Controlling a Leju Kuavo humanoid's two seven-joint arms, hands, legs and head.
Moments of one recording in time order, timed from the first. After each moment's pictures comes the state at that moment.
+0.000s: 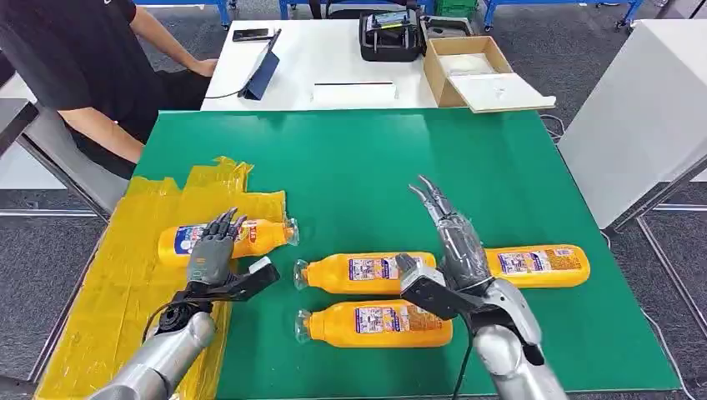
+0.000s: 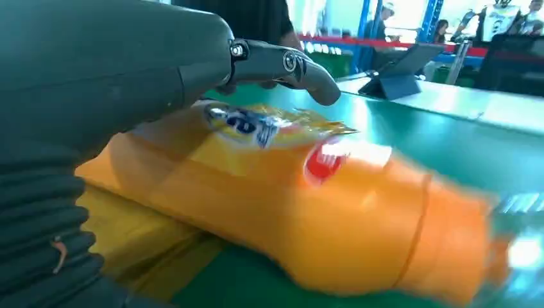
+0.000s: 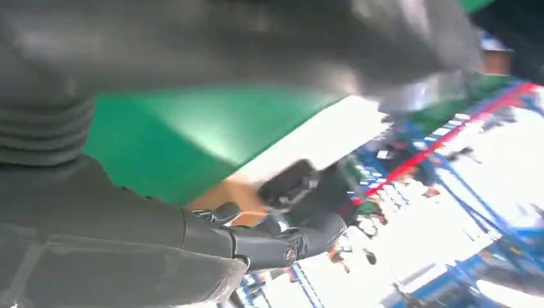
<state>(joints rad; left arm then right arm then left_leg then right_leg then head) -0.44 0.00 -0.11 -0.58 -0.96 0.45 -0.32 -0.16 -0.10 0.34 -1.51 0.76 0.06 -0.26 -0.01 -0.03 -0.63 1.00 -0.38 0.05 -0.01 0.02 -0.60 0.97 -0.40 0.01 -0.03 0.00</state>
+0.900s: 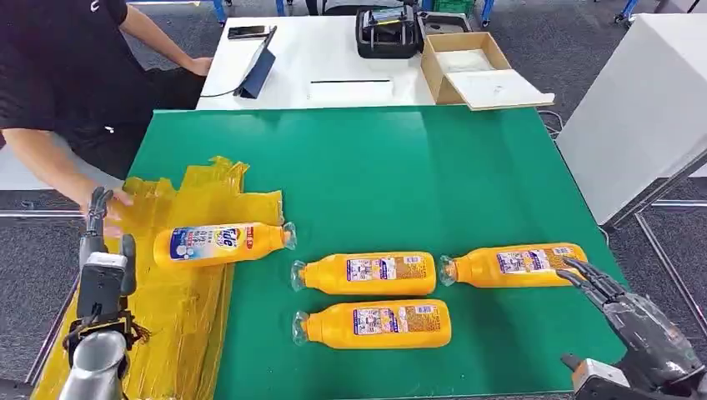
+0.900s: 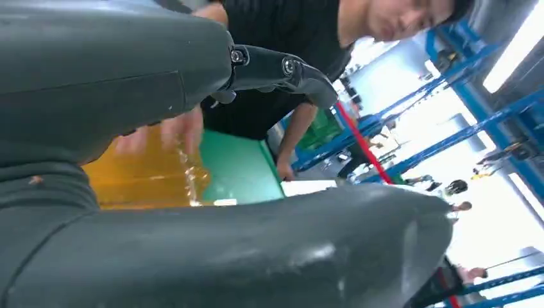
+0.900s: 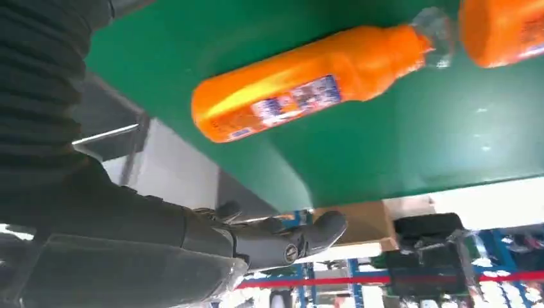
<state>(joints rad) -0.05 0.07 0.19 -1.46 -0.33 0.27 -0.49 0.37 -0.50 -0.29 -1.90 0.76 0.46 -0.43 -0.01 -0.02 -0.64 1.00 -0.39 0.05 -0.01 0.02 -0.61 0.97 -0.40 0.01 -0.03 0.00</state>
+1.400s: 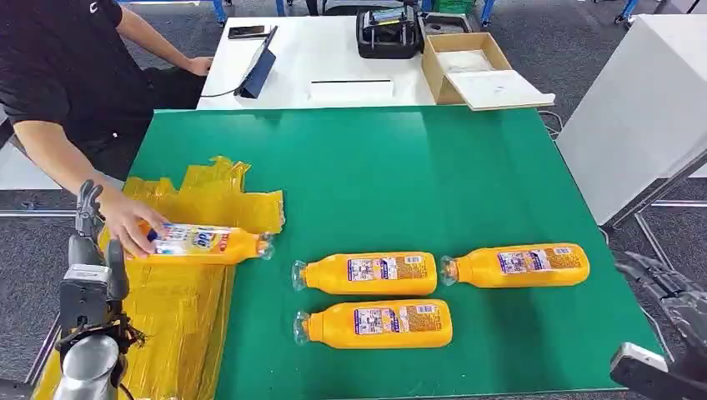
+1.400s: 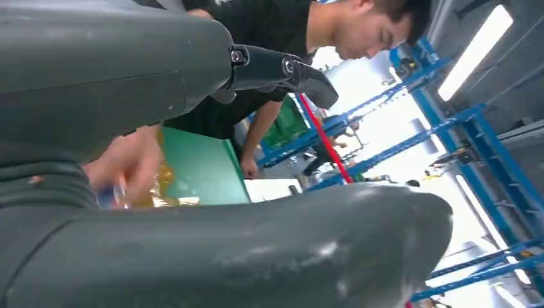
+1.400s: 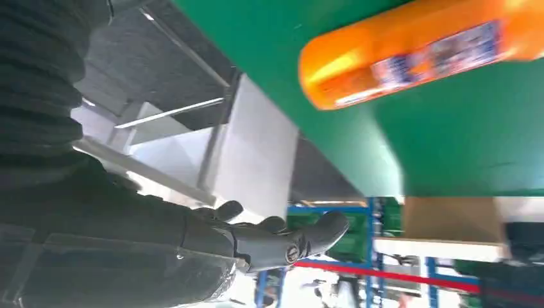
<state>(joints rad) -0.03 0.06 0.18 -1.55 -0.28 0.24 -0.53 0.33 -0.53 -0.47 -1.85 0.87 0.53 -0.42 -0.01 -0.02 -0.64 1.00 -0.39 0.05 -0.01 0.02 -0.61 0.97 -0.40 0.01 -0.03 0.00</state>
